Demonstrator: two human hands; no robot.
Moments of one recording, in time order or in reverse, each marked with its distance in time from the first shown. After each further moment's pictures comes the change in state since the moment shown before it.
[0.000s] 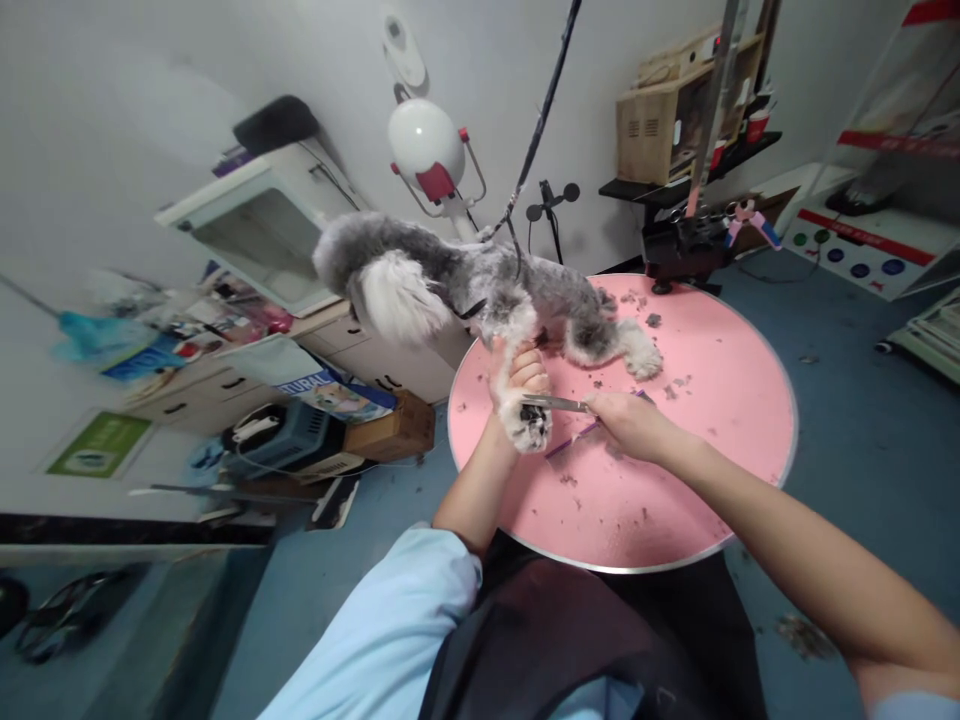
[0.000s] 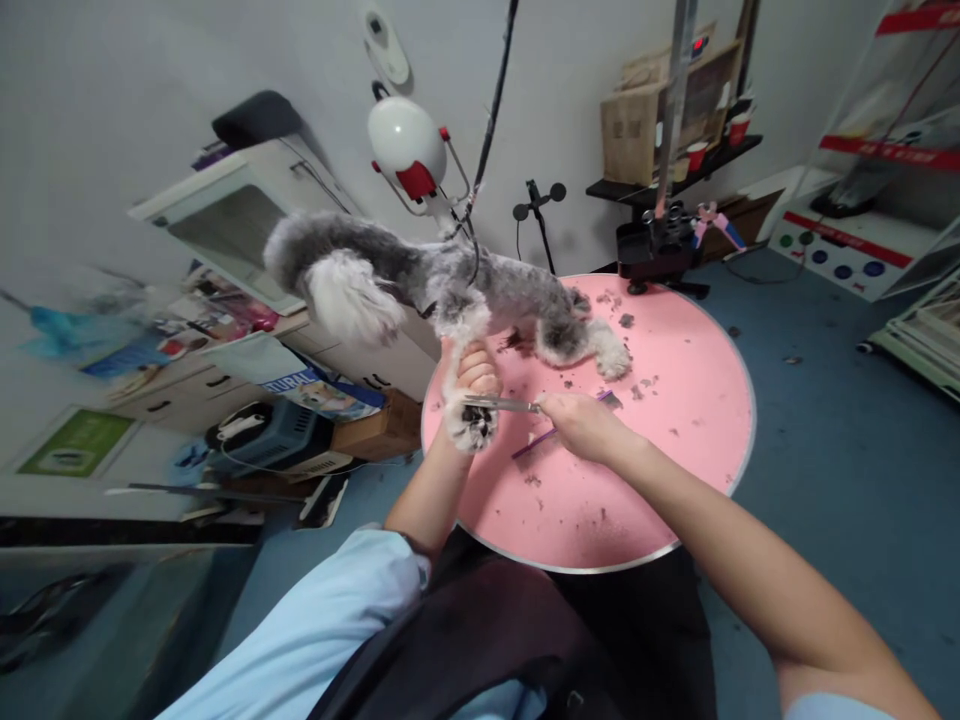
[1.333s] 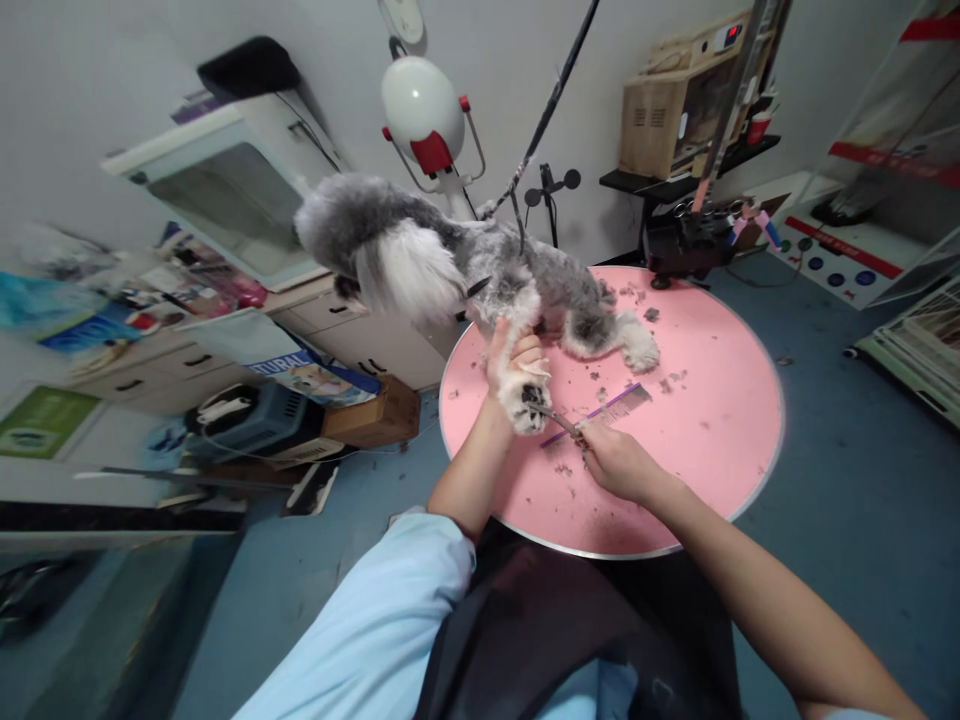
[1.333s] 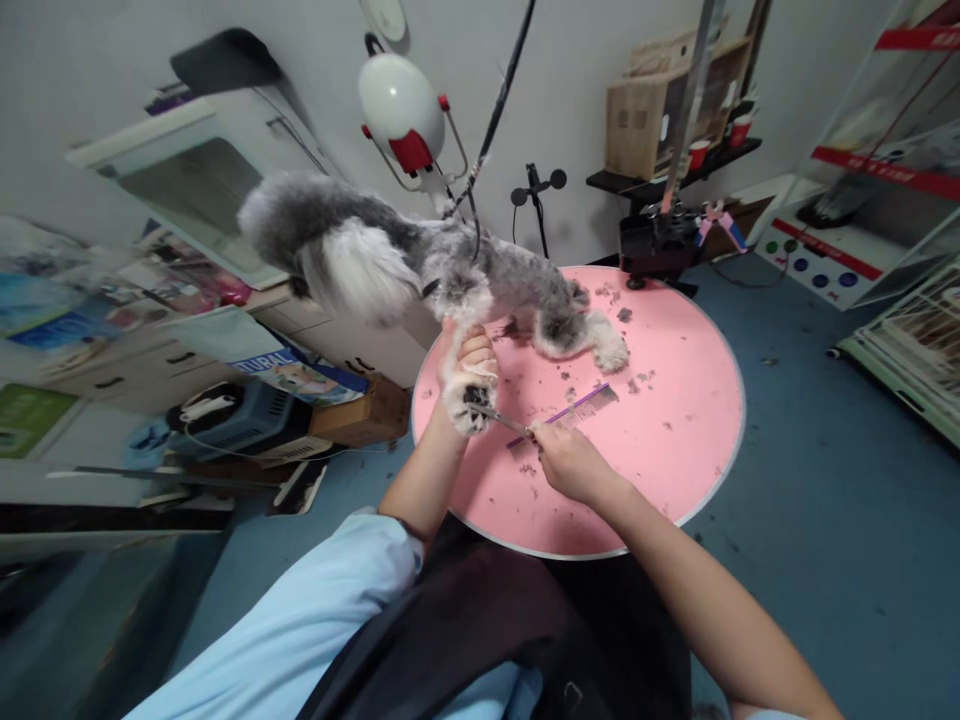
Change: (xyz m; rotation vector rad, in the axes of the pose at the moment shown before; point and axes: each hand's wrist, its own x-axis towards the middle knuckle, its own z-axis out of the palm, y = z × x) left_hand 0.022 0.009 -0.020 0.230 -0.025 -0.052; right_hand -0.033 -0.047 0.039 0.129 -0.043 0.191
